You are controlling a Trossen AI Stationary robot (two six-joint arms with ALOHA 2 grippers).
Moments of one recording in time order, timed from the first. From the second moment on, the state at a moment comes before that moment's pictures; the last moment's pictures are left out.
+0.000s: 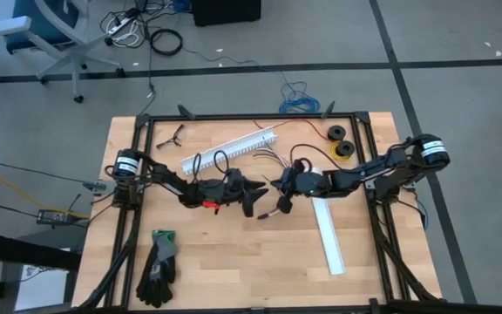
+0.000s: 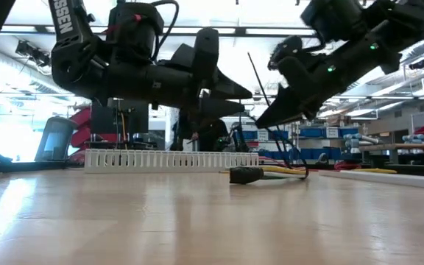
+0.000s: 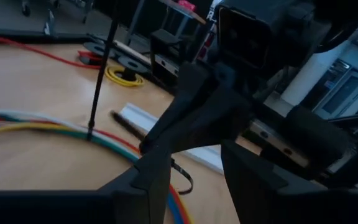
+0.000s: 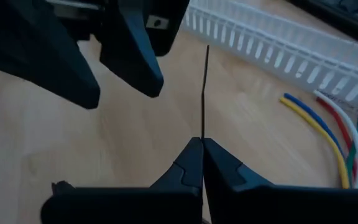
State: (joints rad) left arm -0.08 1.94 0.71 1.18 -0.33 -0.50; right arm 0.09 1.49 0.57 0.42 0.38 0.29
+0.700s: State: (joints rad) left arm -0.02 2.12 0.93 1.18 -0.29 -0.54; right arm 0.10 1.45 0.44 0.57 0.36 0.34
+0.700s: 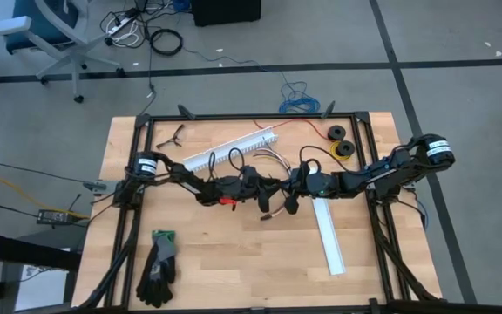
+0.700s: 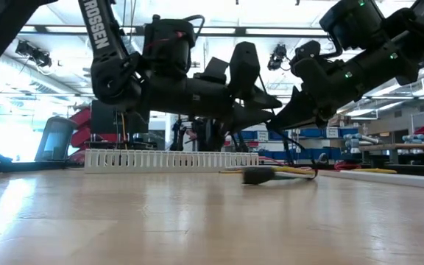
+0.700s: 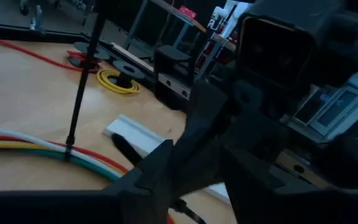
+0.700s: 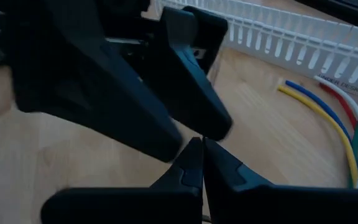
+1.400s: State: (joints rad) left arm -0.01 2.12 0.93 1.16 -0.21 -0.48; right arm 0.10 1.45 0.44 0.56 0.34 0.34
